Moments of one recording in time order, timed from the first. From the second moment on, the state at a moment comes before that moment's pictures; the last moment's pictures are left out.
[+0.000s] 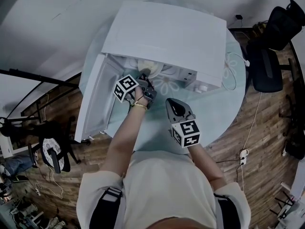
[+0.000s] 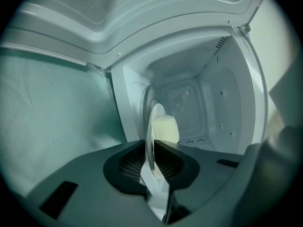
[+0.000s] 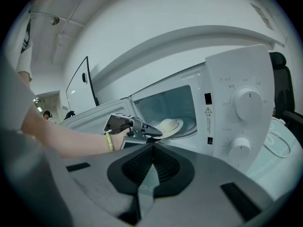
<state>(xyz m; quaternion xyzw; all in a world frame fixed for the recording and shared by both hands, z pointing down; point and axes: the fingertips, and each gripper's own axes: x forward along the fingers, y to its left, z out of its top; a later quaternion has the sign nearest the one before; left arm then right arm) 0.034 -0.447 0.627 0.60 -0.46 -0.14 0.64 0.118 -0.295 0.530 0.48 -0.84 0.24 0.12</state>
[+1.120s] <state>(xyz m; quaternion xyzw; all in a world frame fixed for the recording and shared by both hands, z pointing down) 0.009 -0.312 0.581 0.74 -0.41 0.04 0.53 0.110 -0.246 0.515 0.56 -0.79 0.23 0.10</state>
